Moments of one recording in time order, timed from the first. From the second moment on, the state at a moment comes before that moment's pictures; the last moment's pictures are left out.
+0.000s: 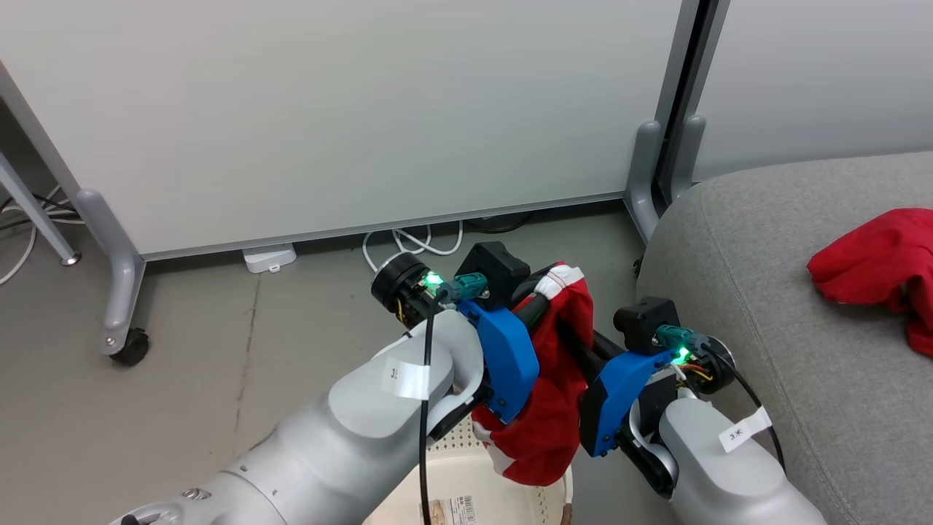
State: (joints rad) left arm -0.90 0.05 -1.28 0.80 -0.90 -0.13 -0.17; right arm -0.60 -0.06 0.53 0.88 0.38 0.13 -0.18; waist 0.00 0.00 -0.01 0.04
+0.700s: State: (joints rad) left arm -0.87 0.05 -1.28 0.86 -0.91 -0.13 -0.24; right arm -0.62 -0.06 0.52 0.91 0.40 0.13 -0.22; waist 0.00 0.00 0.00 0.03
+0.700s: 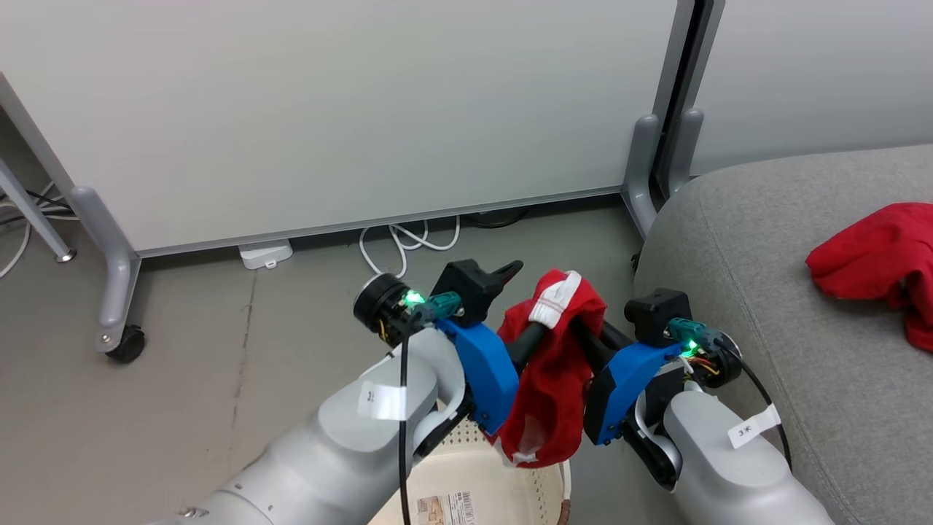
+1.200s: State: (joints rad) left arm -0.58 0.17 -1.00 0.60 -0.70 -0.08 -0.26; right arm -0.62 -0.07 0.45 0.88 0.39 0.13 -0.24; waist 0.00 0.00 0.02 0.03
